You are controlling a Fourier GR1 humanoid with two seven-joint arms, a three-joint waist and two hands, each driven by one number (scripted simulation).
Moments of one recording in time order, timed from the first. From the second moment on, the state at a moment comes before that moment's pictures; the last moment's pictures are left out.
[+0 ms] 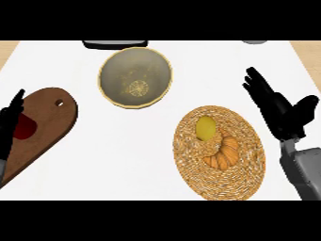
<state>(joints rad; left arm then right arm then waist) -0.15 0.63 -0.19 -1.30 0.11 0.33 0.17 -0.31 -0.38 0.19 -1.37 -0.32 -0.04 0.06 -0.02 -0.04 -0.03</state>
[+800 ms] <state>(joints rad) -0.24 0.52 -0.02 -1.47 0.33 0.26 -0.04 -0.29 -0.17 0.46 -1.48 0.34 -0.69 0.02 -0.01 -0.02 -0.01</state>
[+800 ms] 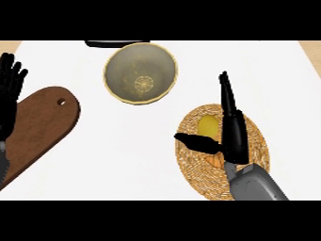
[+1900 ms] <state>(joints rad) -0.19 0.51 0.03 -1.50 0.36 0.21 -0.07 -0.20 -0.29 0.64 -2.02 0.79 0.12 1.08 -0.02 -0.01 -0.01</state>
